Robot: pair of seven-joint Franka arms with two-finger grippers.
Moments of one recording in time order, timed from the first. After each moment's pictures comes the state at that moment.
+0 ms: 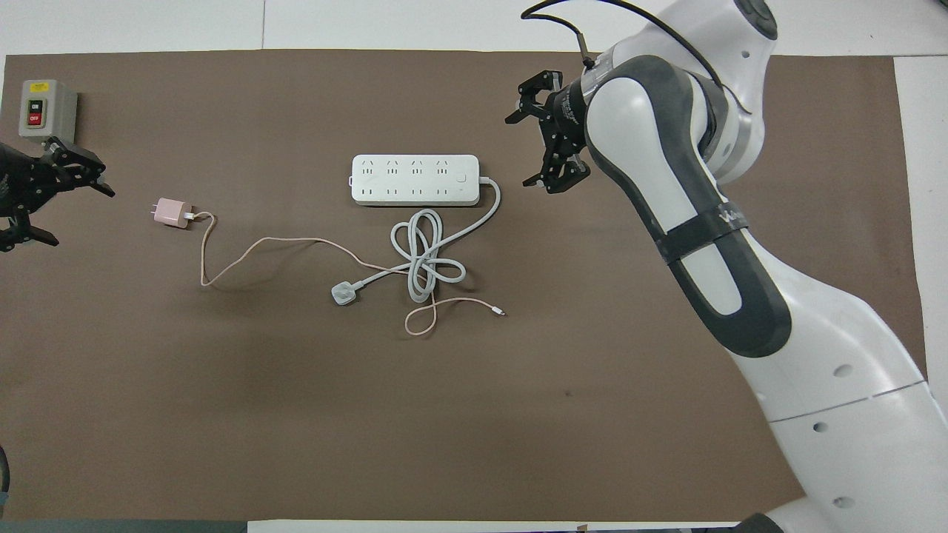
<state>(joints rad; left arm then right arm) 0.11 0.22 -0.02 -1.57 -0.02 1.68 -0.53 0.32 0.65 -0.11 -1.16 0.63 1.79 1.35</state>
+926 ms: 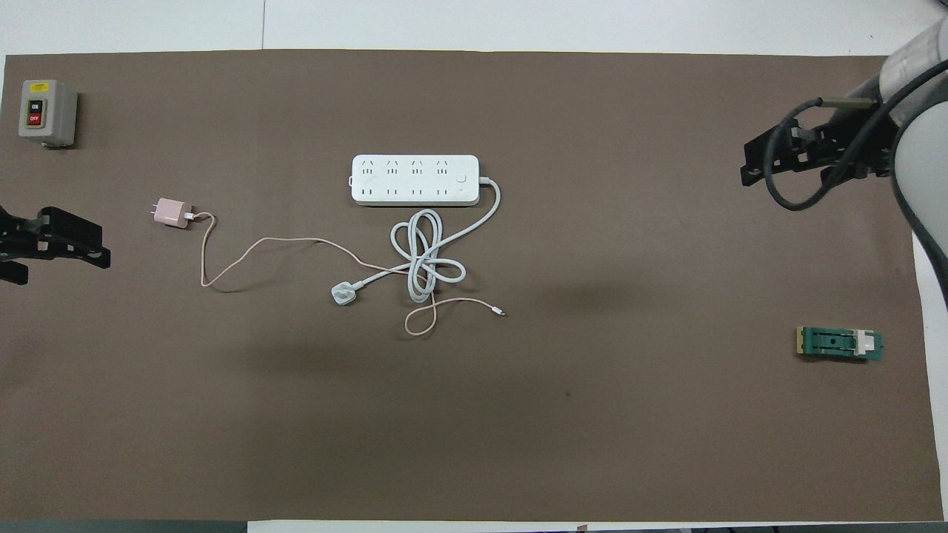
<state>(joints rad) 0.03 0.00 -0.04 -1.64 -0.02 1.46 -0.10 0.14 0.23 -0.12 -1.30 0.10 1.45 0.00</state>
